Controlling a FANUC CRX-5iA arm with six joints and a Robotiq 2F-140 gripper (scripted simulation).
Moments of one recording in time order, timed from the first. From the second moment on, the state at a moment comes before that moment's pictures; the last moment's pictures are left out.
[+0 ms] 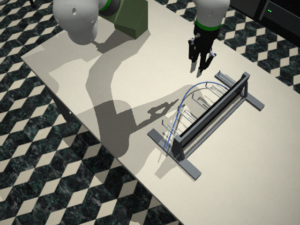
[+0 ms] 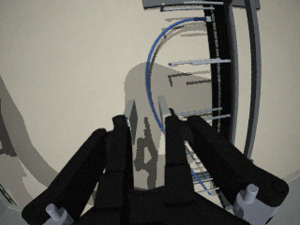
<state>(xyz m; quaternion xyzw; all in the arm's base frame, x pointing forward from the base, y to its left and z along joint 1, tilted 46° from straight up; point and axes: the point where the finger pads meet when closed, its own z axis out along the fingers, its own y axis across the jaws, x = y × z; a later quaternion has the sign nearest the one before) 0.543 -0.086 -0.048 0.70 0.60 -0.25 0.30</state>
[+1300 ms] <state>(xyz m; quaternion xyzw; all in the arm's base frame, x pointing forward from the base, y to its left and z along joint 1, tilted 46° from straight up) 0.544 -0.133 -0.093 0.70 0.60 -0.25 0.30</state>
